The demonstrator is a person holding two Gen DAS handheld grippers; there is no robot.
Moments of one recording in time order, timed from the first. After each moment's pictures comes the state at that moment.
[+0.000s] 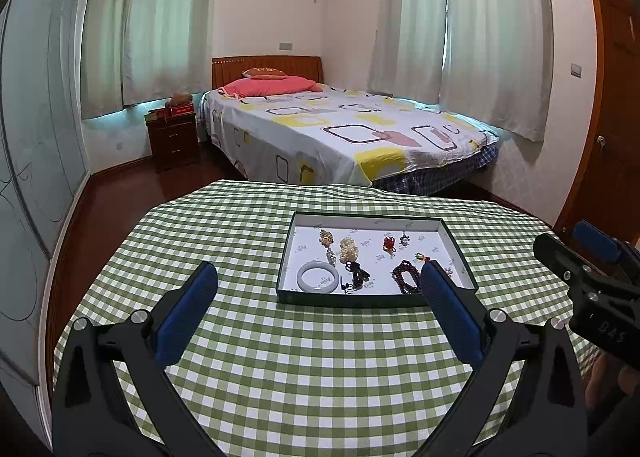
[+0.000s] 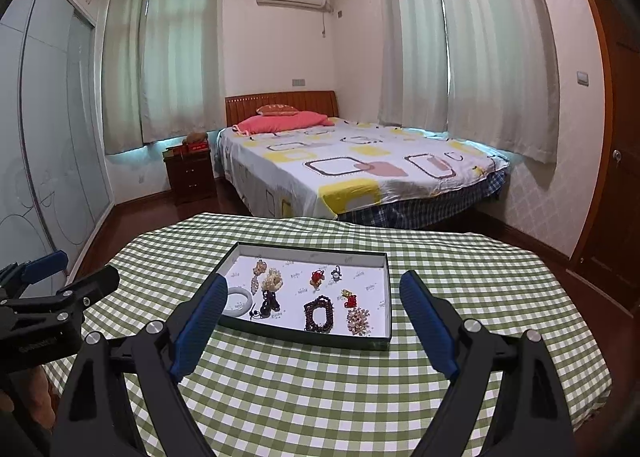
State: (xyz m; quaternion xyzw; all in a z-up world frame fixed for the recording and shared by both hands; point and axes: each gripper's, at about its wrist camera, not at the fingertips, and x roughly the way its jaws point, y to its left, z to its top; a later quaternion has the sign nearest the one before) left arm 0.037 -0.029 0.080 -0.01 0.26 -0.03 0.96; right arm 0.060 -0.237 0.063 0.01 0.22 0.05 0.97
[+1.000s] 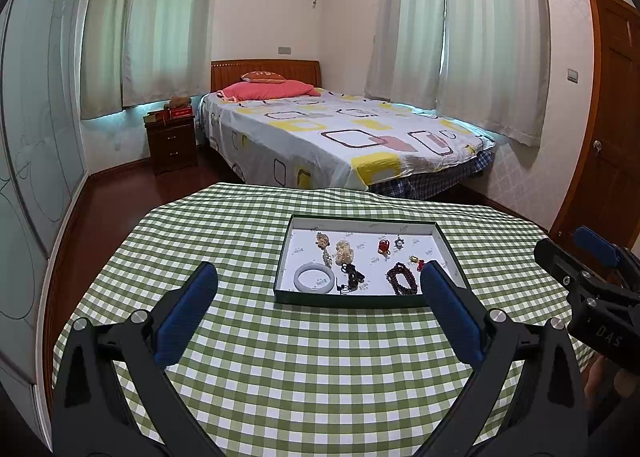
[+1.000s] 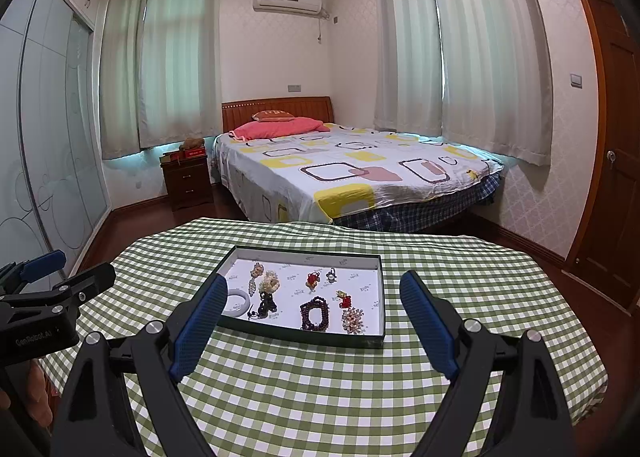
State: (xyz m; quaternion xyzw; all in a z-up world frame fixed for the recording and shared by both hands) left arm 0.028 -0.026 0.082 -0.02 0.26 -0.04 0.97; right arm 0.050 -0.239 0.065 0.02 0.21 0.04 0.98
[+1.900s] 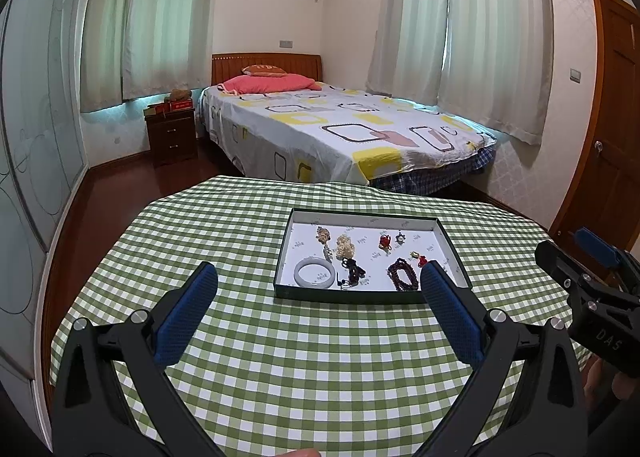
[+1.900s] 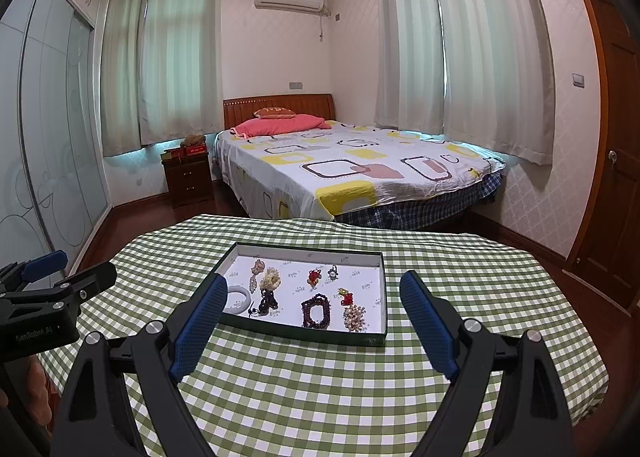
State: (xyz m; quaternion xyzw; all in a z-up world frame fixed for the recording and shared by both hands) left arm 0.030 -0.024 0.078 -0.02 0.26 -0.03 0.96; right arm 0.050 -0.237 0.065 0.01 0.22 0.05 0.98
